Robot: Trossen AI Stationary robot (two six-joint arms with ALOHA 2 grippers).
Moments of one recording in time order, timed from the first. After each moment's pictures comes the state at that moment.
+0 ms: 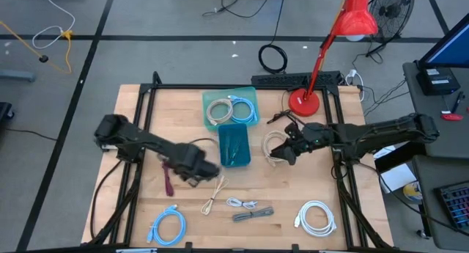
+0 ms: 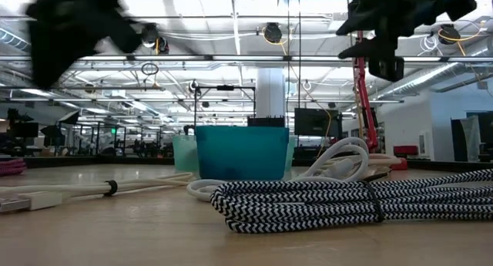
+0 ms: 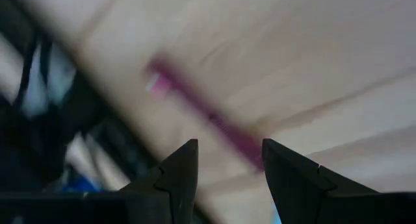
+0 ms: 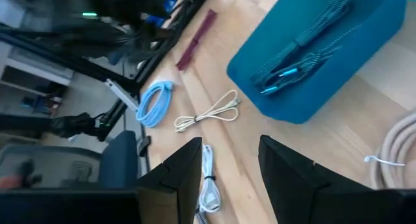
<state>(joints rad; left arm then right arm) -0.30 1.74 1.35 -1.57 0.10 -1.27 0.05 0.96 0.60 -0.09 -0.10 0.92</state>
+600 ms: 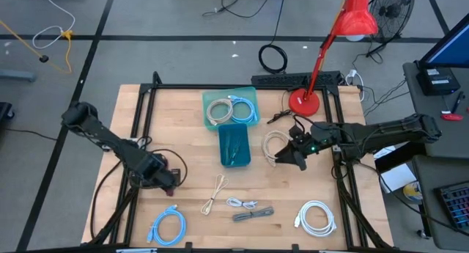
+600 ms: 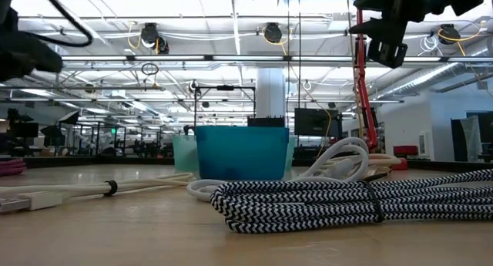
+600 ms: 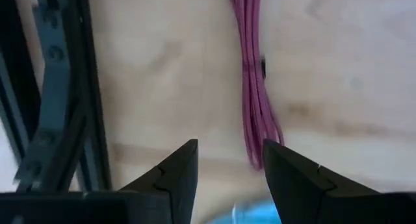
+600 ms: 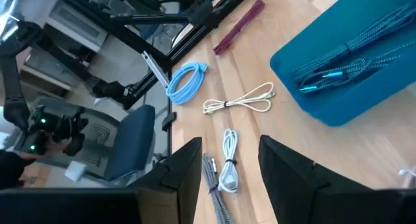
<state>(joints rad) -0.57 1.30 0.80 -1.09 0.15 -2.25 0.07 0.88 0.60 -0.10 -0.21 0.78</state>
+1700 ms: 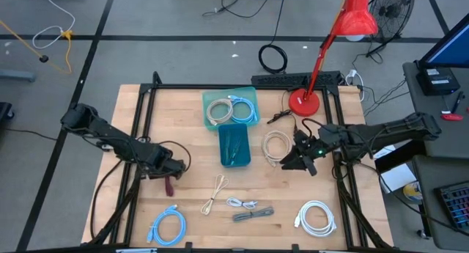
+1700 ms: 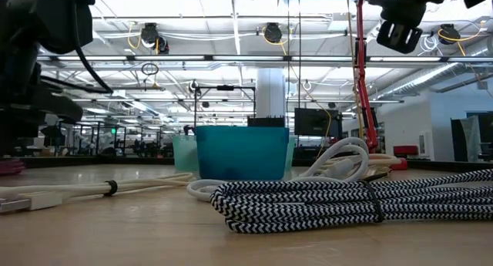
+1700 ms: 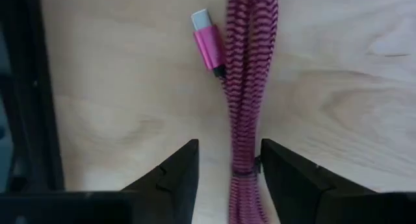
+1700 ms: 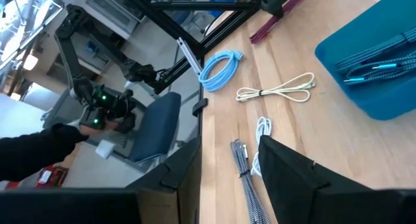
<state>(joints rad) -0.37 1.31 0.60 -0.91 0.17 -2.14 0.15 0.81 0.60 -0.10 -0.25 0.79</state>
